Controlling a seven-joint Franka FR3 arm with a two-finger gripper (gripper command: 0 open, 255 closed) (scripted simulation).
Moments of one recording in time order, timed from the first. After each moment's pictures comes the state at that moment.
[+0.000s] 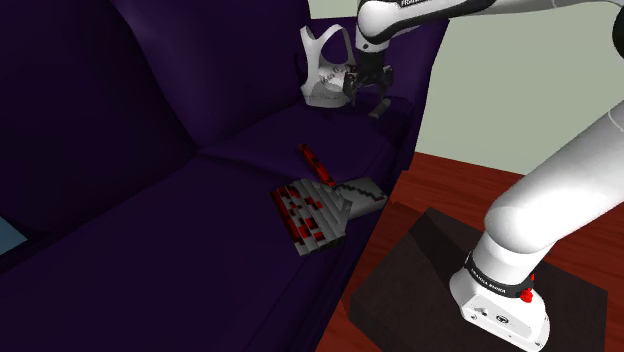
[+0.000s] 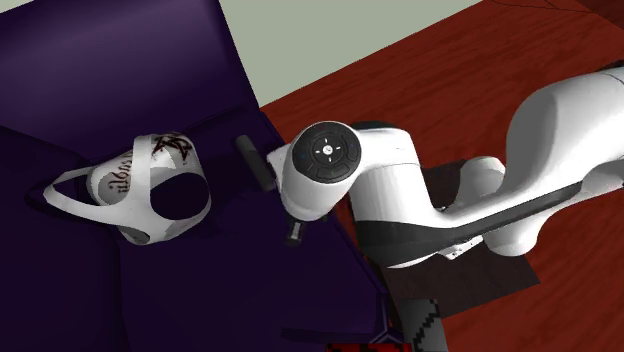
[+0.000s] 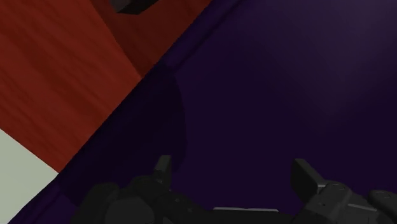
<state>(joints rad) -0.19 -0.31 0.04 -2.09 -0.12 1.89 0.43</state>
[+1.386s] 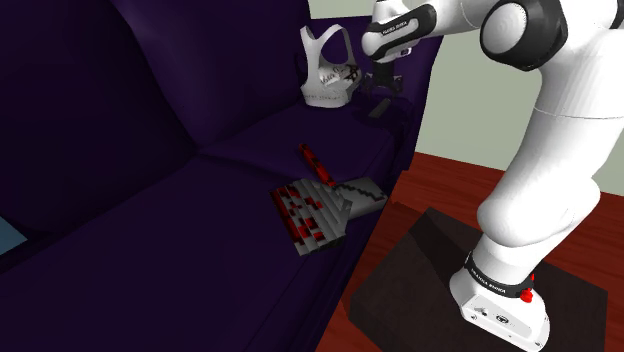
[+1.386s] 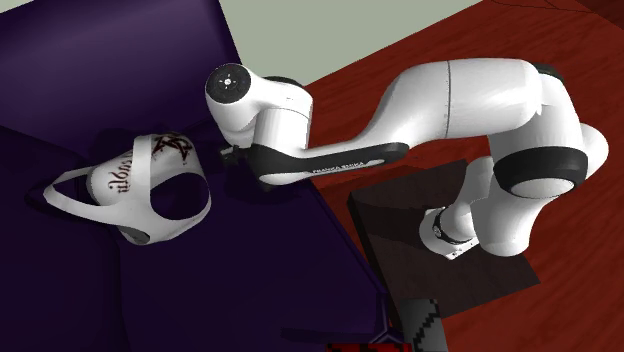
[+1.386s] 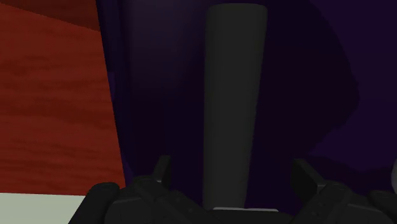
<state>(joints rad) -0.37 0.14 -0.09 -1.76 -0.18 2.03 0.91</state>
